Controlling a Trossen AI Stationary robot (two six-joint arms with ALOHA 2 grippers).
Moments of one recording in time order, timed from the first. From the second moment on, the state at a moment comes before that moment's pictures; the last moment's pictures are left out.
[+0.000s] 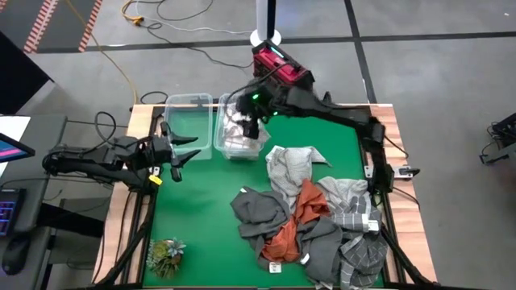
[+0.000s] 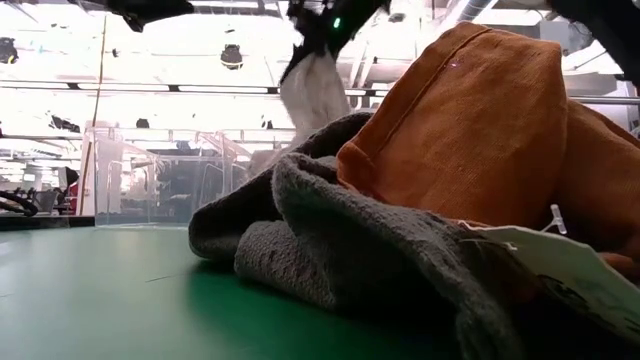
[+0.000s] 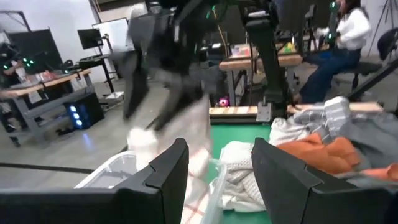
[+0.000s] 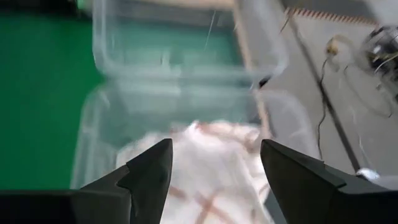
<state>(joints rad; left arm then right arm) -0.10 0.49 0.60 -0.09 -0.44 0.18 -0.31 2.04 2.08 -0.73 0.05 -0.32</state>
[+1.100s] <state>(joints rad) 0.21 1.02 0.60 0.38 -0.31 0.26 -0.30 2.03 2.09 -0.54 -0.02 -0.21</state>
